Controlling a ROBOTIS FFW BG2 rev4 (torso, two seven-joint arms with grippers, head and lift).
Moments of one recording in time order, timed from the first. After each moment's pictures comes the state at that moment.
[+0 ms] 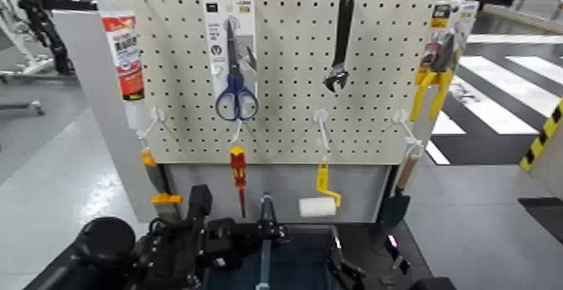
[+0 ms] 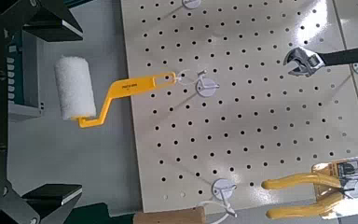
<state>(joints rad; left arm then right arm) -0.49 0.39 -0.44 -1.13 1.49 1.15 -0.79 0.33 -0.11 0.27 -1.75 -0.14 -0.27 -0.13</state>
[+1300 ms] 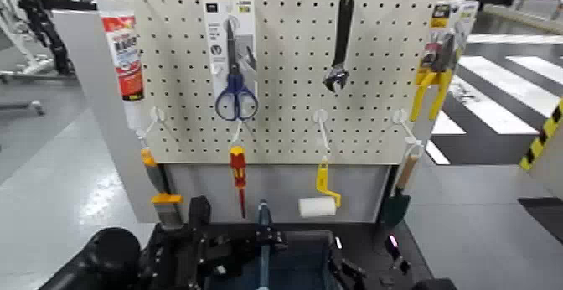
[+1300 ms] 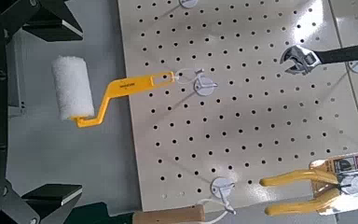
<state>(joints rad) -0.50 0.38 -0.51 -1.02 1.48 1.10 -0.87 0.32 -0.11 0.27 -1.74 -0.15 -0.29 -0.13</state>
